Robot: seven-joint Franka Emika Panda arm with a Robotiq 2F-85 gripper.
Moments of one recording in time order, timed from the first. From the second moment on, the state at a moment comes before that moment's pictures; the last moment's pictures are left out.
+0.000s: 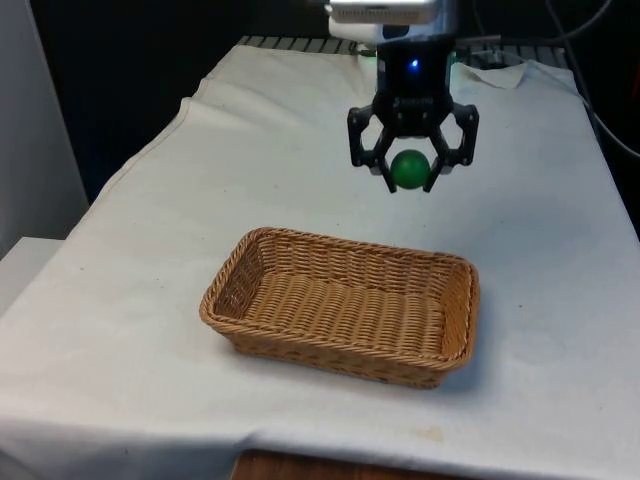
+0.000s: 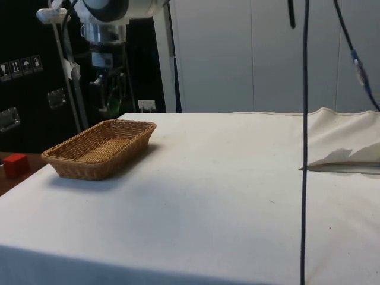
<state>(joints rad) 0.41 0.55 -0.46 -1.72 0.37 2.33 -0.29</state>
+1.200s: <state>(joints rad) 0.34 0.96 -0.58 -1.39 0.71 2.32 -0.53</state>
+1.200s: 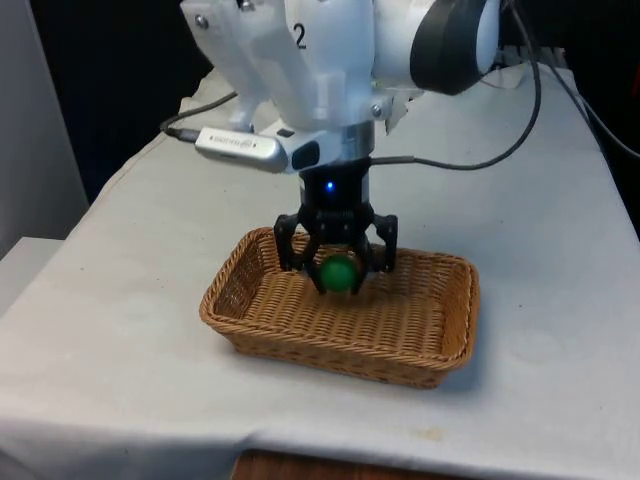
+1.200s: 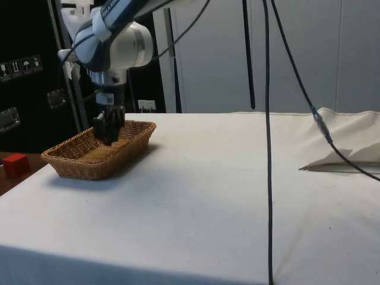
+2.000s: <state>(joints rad) 0.34 1.03 -0.59 -1.34 0.76 2.31 -0.55</state>
